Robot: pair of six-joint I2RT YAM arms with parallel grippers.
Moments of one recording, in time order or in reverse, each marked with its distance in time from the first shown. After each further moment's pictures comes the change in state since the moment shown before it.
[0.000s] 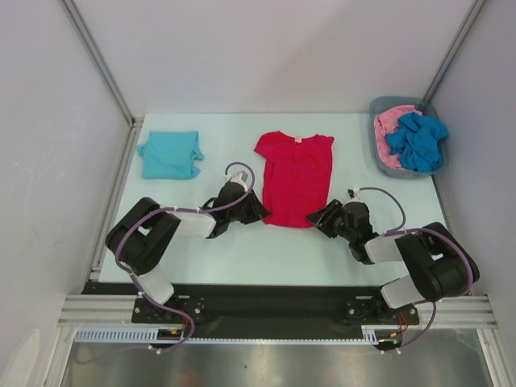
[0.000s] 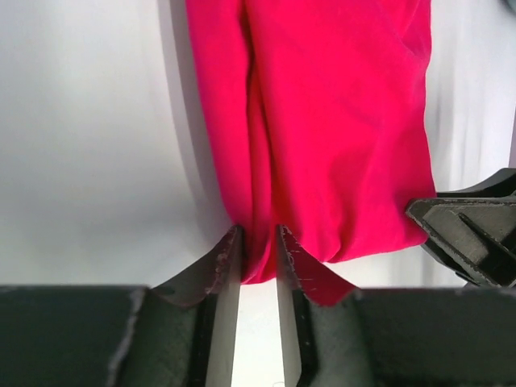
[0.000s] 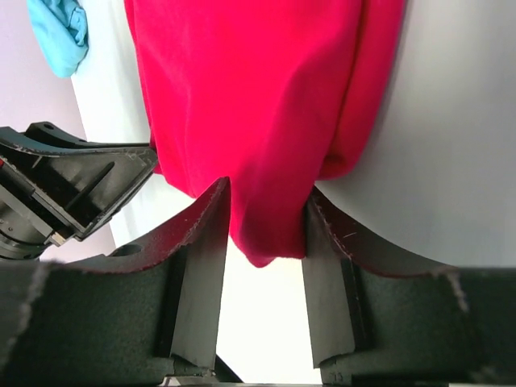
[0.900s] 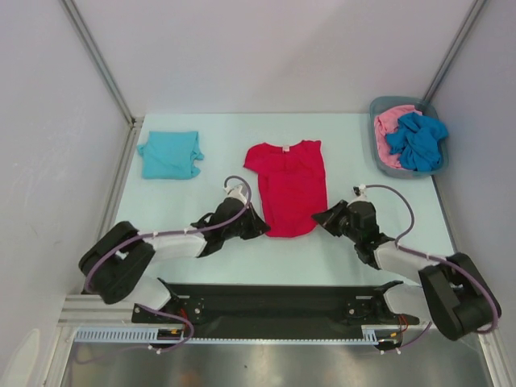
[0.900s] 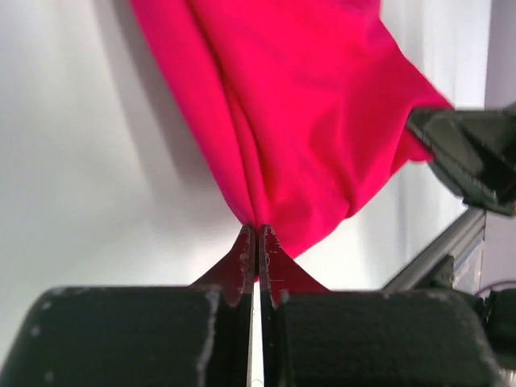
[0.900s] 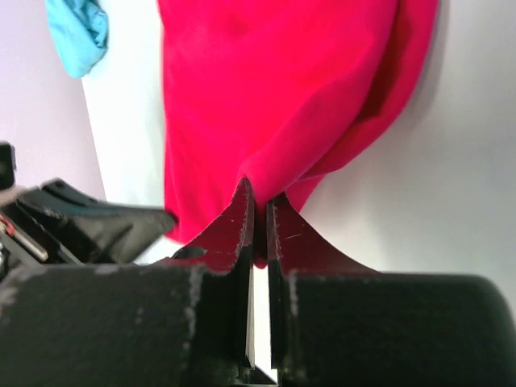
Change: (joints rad) left arm -0.121 -0.222 -0.130 -0.072 -0.070 -0.065; right arm -0.002 -0.226 0.014 -0.219 0.025 -0.034
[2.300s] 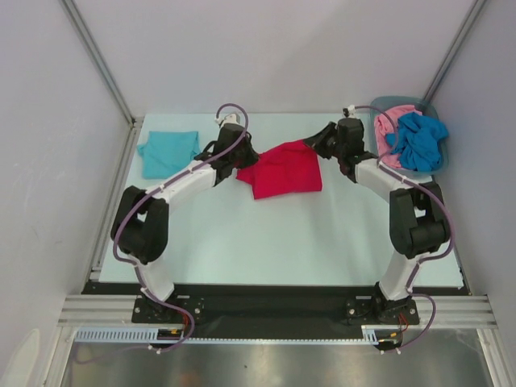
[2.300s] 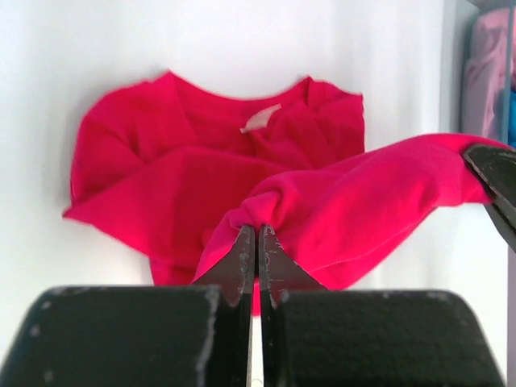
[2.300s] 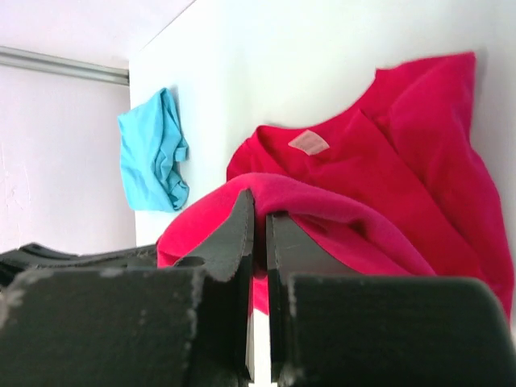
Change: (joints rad) left arm 0.241 0.293 0.765 -0.448 -0.148 0.193; right arm -0.134 0.549 0.933 -0.292 -0.053 -0.141
